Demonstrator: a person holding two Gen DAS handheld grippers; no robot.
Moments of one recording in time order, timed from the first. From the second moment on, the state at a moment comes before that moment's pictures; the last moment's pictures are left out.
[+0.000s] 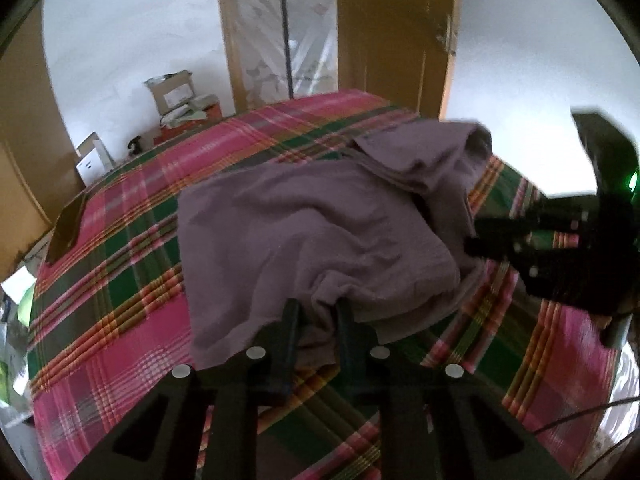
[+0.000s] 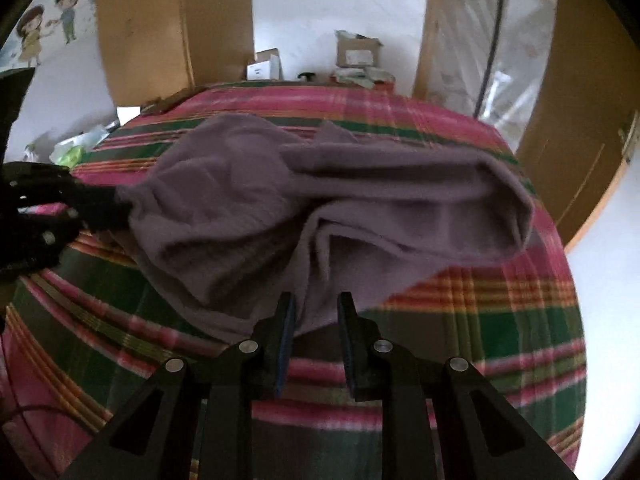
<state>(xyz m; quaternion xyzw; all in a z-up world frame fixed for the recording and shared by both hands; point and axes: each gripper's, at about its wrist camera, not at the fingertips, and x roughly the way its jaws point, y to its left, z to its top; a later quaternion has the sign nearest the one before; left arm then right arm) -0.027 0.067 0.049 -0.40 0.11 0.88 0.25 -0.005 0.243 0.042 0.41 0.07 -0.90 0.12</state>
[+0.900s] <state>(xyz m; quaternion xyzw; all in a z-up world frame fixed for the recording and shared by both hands) 0.004 0.116 0.040 -0.35 0.26 0.85 0.29 0.006 0.225 0.052 0.37 -0.03 -0.90 0.22</state>
